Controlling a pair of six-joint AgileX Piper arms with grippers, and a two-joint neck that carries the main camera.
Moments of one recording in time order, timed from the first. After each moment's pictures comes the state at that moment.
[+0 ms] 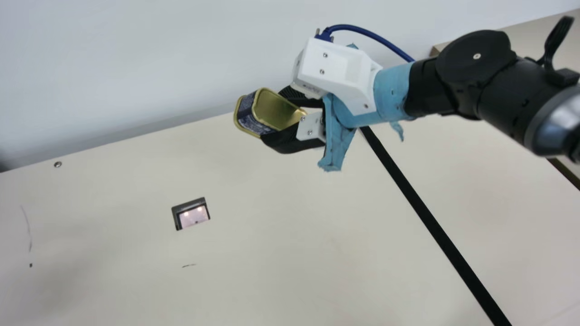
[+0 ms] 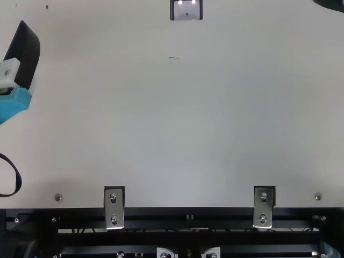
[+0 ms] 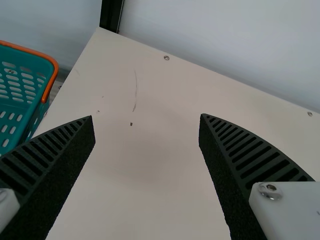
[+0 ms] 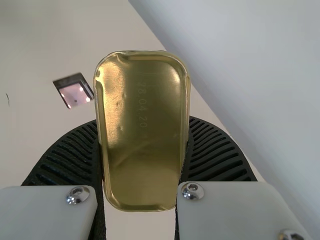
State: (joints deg) left arm -6.2 50.4 -28.6 -5.8 14.6 -18.7; right arm -8.6 84.6 -66.8 50.6 45.8 -95.3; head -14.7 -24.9
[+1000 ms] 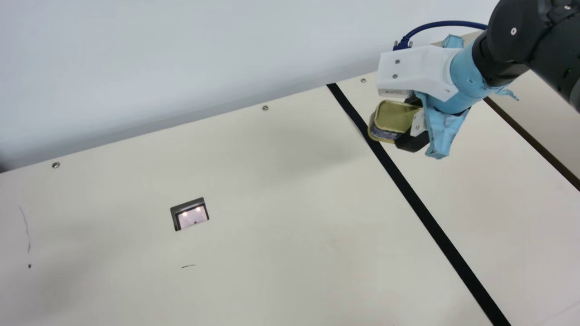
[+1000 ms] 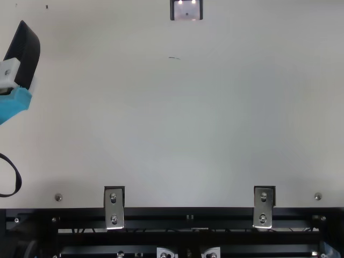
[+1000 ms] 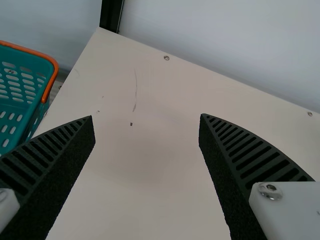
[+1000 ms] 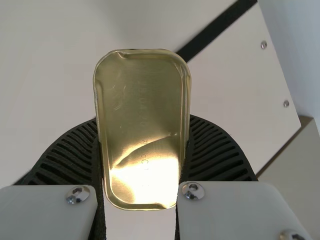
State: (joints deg) left arm -6.2 50.4 -28.6 -5.8 14.6 -18.7; right arm -18.0 88.4 -77.7 -0.6 57.1 -70.9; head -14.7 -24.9
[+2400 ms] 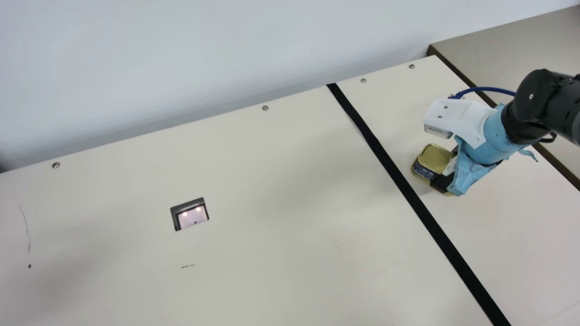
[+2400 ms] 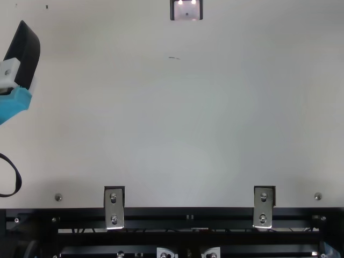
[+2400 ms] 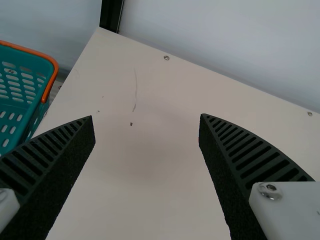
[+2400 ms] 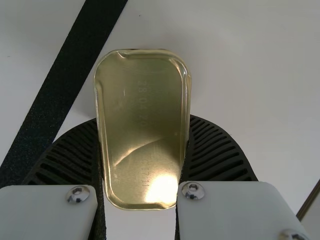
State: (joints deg) left arm -6.2 50.4 -28.6 -5.8 14.6 -18.7; right arm -34.3 94.1 -60.7 4.7 41.0 -66.4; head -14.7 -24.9
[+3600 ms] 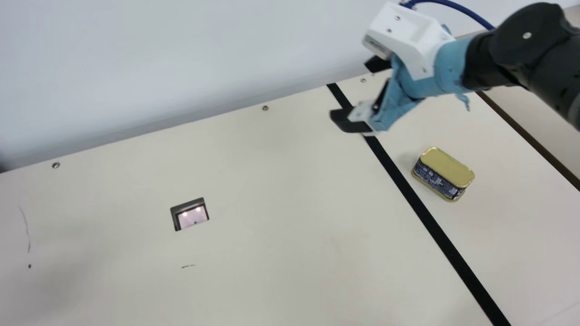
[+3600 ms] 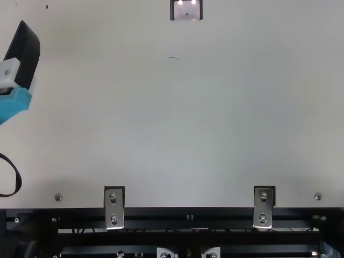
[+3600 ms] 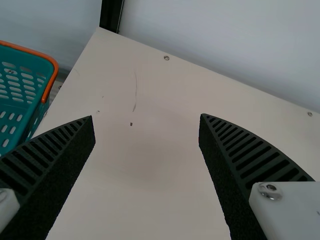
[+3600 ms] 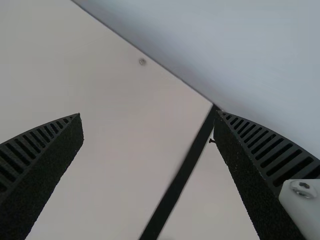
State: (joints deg) left arm -6.2 50.4 -28.6 -5.8 14.6 -18.7; right arm -14.9 87.2 -73.0 36.0 39.1 -73.1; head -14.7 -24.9
